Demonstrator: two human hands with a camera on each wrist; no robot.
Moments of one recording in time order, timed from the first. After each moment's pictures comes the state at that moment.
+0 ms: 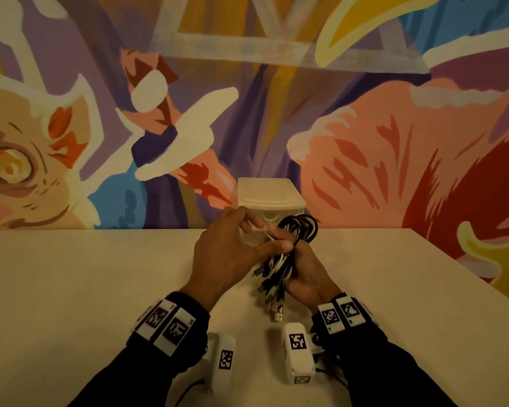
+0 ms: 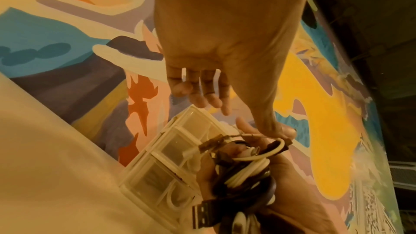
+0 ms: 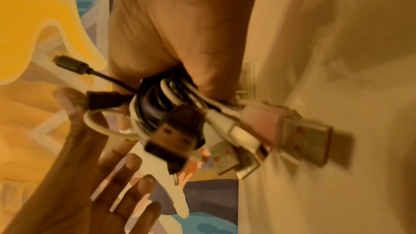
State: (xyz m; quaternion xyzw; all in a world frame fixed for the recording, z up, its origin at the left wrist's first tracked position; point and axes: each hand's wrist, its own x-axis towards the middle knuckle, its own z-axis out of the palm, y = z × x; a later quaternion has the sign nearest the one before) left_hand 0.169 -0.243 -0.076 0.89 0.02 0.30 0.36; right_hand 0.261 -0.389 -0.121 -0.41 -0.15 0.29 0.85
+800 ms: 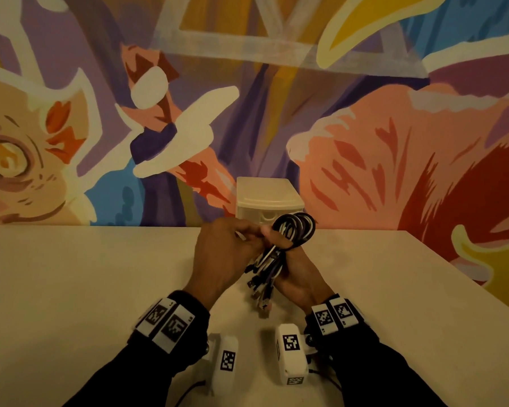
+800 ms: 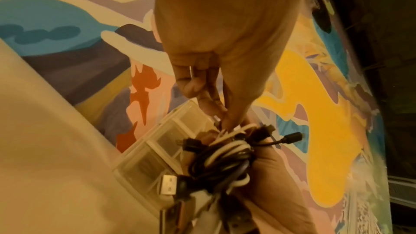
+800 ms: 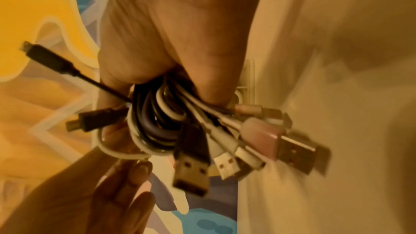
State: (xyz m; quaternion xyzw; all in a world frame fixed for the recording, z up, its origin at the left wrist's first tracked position) left_hand 0.173 -0.241 -0.082 0.84 -0.02 0.32 0.43; right_hand 0.244 -0.385 -0.117 -0.42 -0.19 0.26 0.85
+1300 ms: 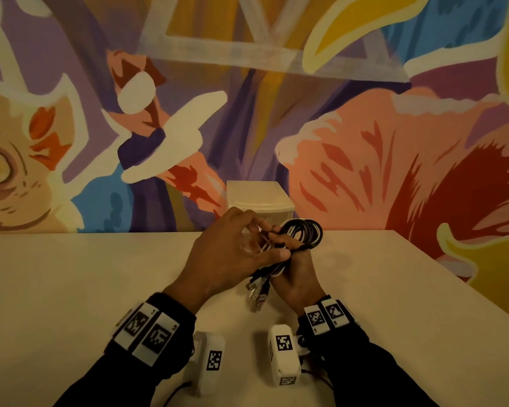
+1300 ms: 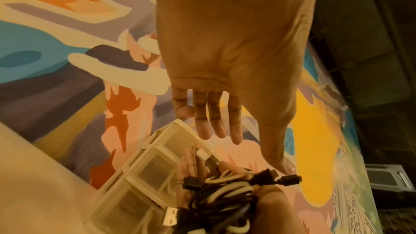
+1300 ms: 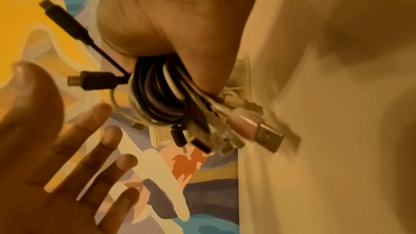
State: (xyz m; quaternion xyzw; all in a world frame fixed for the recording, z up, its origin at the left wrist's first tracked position) left_hand 0.160 -0.251 -0.058 0.90 -0.07 0.24 0.36; right_hand 0.256 -0.389 -0.124 -0.32 -0.13 0.22 0.91
